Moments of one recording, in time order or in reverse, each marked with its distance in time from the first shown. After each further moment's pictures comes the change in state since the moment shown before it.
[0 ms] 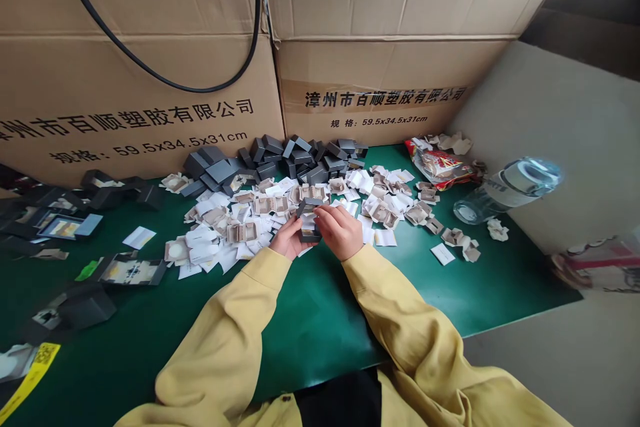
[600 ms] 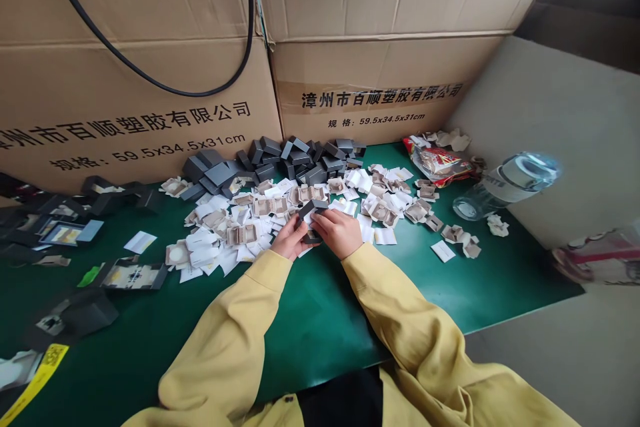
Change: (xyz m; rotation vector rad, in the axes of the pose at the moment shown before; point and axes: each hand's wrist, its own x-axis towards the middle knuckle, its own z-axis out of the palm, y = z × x) left_hand -0.002 -0.002 -0.002 0.131 -0.041 0.030; right_hand 0.002 0.002 0.002 -0.080 -0.149 0.017
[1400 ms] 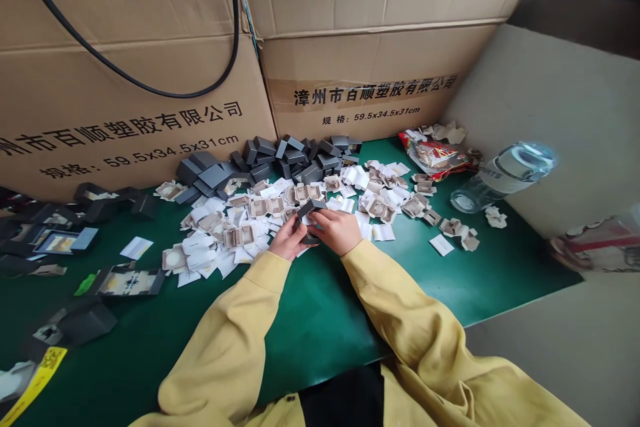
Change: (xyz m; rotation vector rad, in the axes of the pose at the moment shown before) left_hand 0.000 -0.004 0.002 0.083 0.001 0.045; right_hand 0.003 0.001 -0.007 -0.062 -0.164 0.020
